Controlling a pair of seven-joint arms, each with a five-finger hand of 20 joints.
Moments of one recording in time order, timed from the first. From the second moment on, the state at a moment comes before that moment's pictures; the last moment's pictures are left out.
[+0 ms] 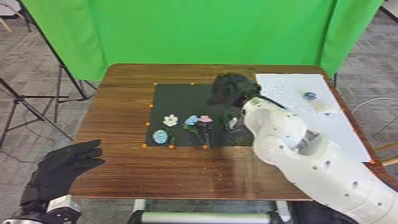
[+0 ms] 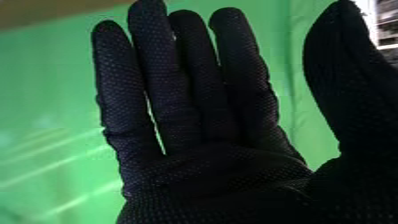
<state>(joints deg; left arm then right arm) 152.7 -53.8 -109.8 -129.3 37.9 7.1 17.6 -61.5 -52.1 42.5 -108.2 -119.9 -7.6 32.0</state>
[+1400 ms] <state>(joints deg) 152.3 -52.8 -108.1 -129.5 37.5 8.0 19.0 -67.1 -39.5 55.9 -90.6 -123.4 -22.5 48.7</state>
